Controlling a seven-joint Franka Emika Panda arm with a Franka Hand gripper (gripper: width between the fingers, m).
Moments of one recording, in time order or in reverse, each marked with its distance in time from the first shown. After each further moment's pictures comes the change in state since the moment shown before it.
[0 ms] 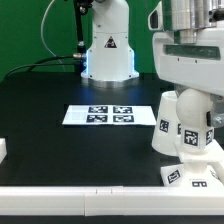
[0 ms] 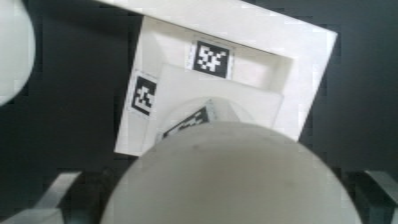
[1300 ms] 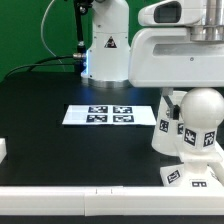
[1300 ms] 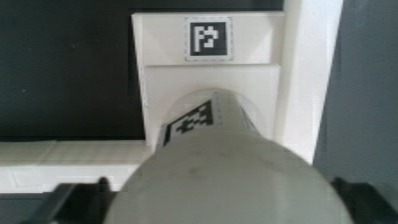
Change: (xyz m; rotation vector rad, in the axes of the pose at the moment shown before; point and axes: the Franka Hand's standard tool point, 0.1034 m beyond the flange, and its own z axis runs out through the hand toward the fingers) arm -0.001 -0.001 -0.001 -0.087 0.072 -1.317
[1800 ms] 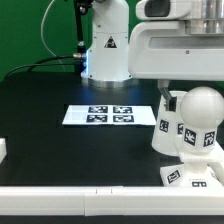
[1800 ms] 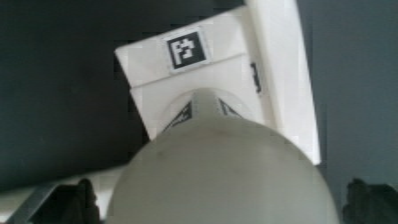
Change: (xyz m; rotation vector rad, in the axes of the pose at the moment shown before) arm 0.001 -0.004 -0.006 0.000 -0.032 0.083
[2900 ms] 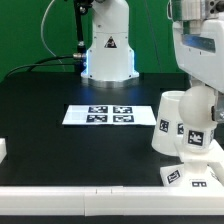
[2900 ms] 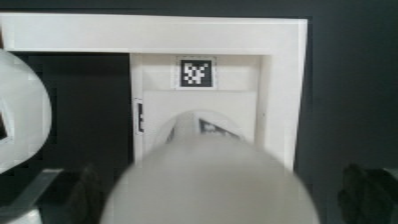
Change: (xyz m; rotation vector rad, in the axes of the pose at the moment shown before) arm 0.003 -0.005 -0.005 0.080 -0.081 1.420
